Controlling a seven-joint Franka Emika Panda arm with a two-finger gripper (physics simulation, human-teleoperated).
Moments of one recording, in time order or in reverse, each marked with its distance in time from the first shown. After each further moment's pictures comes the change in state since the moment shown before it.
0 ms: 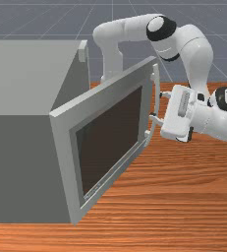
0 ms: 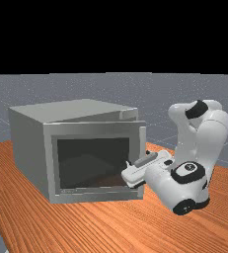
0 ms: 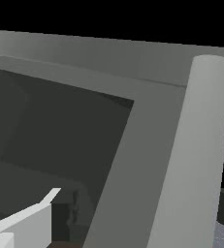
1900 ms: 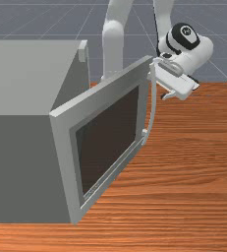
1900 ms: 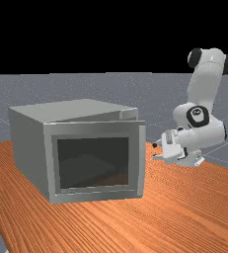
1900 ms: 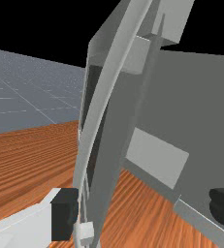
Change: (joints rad) arm 0.636 -1.062 -0.200 -1.329 -0.547 1.027 0.502
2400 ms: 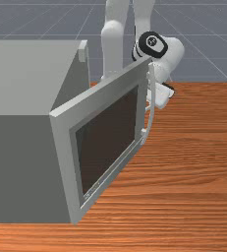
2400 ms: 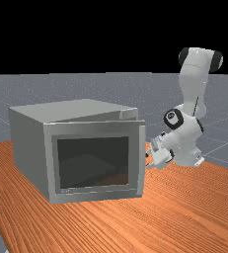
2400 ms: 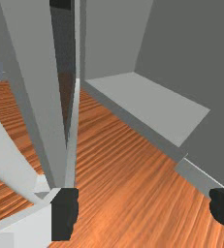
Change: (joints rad) arm -0.114 -0.102 -0.098 -0.198 -0.087 0.381 0.000
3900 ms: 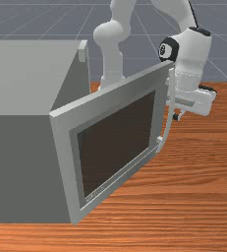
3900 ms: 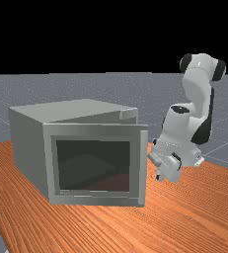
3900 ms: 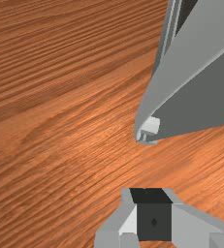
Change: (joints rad) arm -0.496 0.229 0.536 0.423 1.288 0.080 -1.205
